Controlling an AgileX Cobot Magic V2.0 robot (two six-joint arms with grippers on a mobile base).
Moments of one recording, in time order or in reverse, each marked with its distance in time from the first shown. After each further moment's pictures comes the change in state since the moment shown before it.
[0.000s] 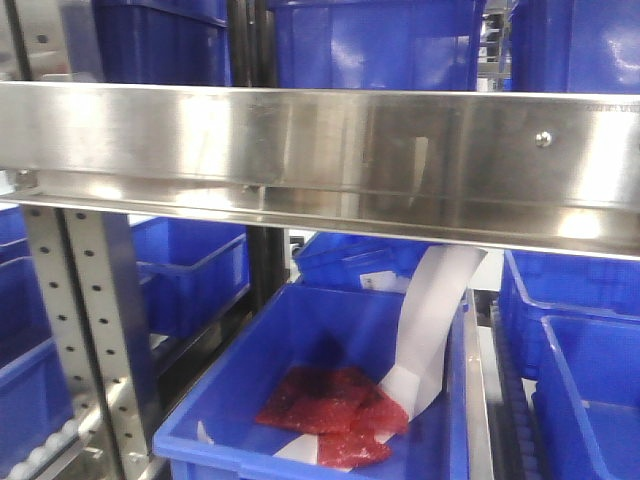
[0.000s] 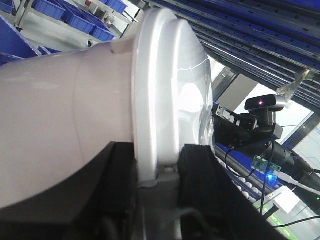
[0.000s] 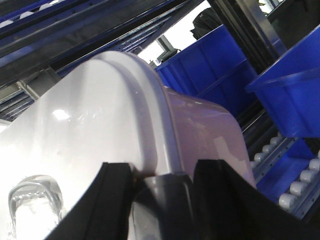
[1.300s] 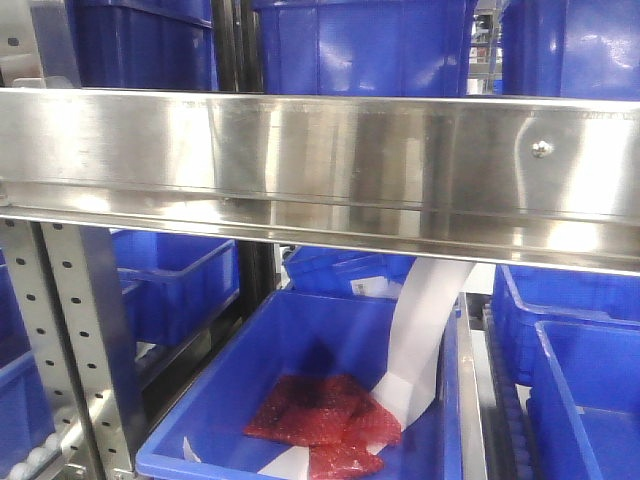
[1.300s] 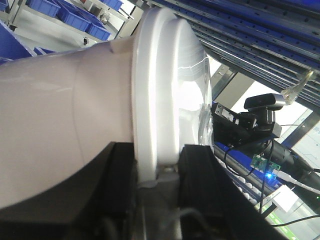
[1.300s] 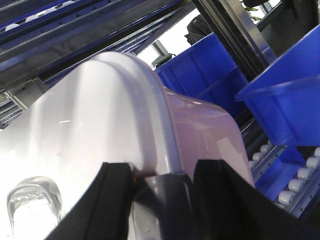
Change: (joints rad) left arm 0.000 0.000 0.000 0.000 0.002 0.000; right arm 0.000 0.000 0.000 0.000 -0.006 0.000
